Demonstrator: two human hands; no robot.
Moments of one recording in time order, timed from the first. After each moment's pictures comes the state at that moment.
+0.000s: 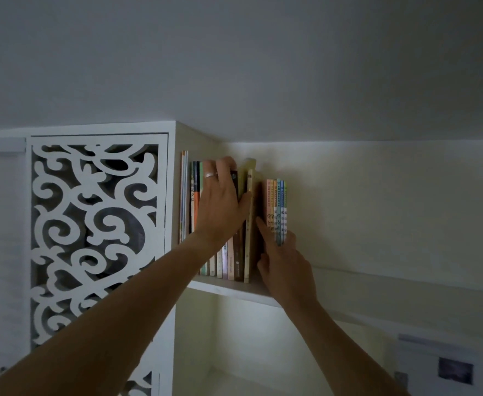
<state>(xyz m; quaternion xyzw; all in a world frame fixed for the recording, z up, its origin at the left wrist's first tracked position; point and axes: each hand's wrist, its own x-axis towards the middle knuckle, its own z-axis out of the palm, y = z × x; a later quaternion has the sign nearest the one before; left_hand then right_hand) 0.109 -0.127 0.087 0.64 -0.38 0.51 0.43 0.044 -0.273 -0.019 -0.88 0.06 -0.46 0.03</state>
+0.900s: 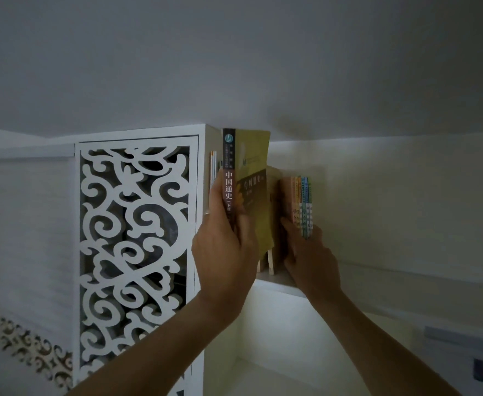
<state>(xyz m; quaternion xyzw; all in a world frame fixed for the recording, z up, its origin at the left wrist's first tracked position) -0.011 -0.073 0.028 0.59 -0.26 0.48 0.59 0.045 -0.272 -0.023 -0.88 0.08 -0.47 0.03</state>
